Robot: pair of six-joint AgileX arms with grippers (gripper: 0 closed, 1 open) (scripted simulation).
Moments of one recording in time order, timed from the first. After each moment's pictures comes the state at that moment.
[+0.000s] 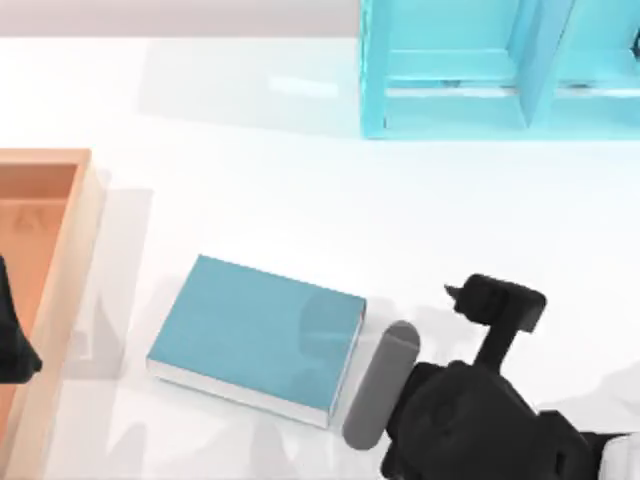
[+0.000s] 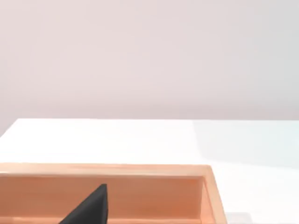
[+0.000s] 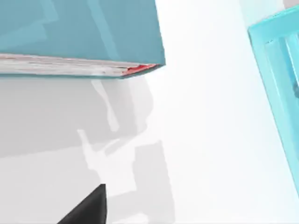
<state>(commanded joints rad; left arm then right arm) 0.00 0.00 0.00 0.00 0.00 0.00 1.15 1.41 0.55 0.05 0.76 -0.45</state>
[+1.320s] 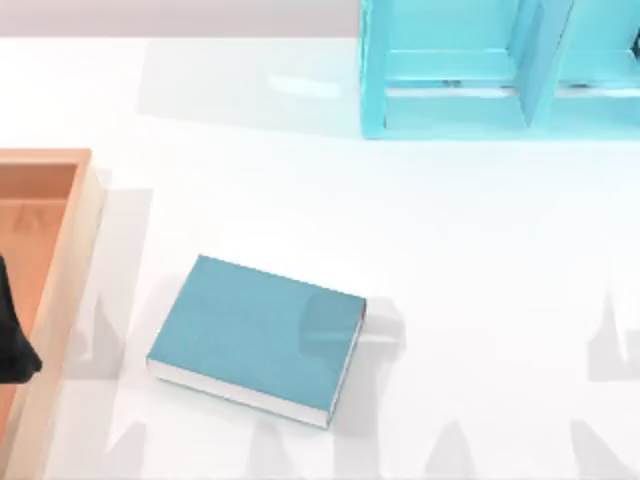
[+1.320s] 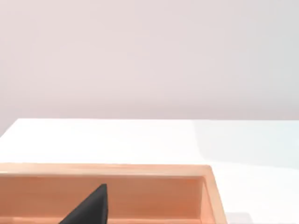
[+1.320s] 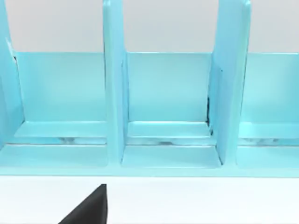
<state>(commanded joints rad) 0.00 0.00 0.00 0.00 0.00 0.00 0.00 0.00 0.00 0.00 0.00 0.00</state>
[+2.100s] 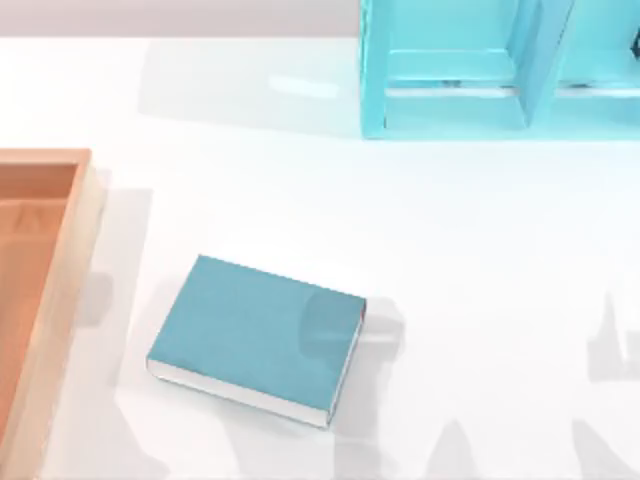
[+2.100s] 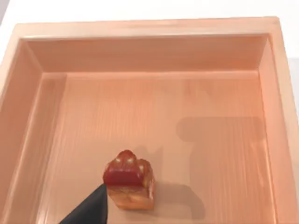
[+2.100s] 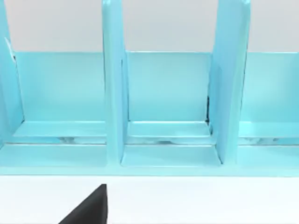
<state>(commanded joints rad) 0.12 0.77 0.65 -0.54 0.00 0.12 0.00 0.00 0.00 0.00 0.00 0.00</state>
